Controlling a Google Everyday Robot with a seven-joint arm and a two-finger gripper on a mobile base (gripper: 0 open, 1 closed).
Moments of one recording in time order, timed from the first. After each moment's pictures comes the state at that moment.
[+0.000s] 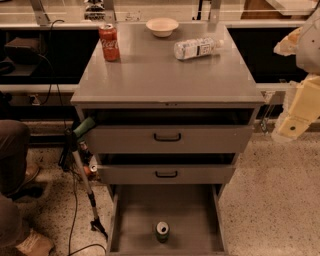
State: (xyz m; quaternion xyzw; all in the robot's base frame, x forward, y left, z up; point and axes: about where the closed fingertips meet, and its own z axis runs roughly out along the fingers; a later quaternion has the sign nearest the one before) arm 0.436 -0.208 1.004 -0.60 0.77 -0.07 0.20
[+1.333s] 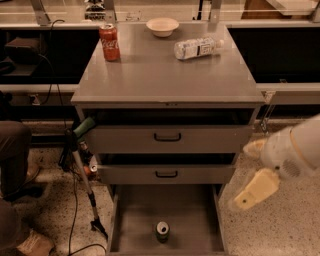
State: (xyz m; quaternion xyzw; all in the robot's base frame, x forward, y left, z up) arm 0.399 -0.181 0.804 -0.47 0.83 0.20 0.21
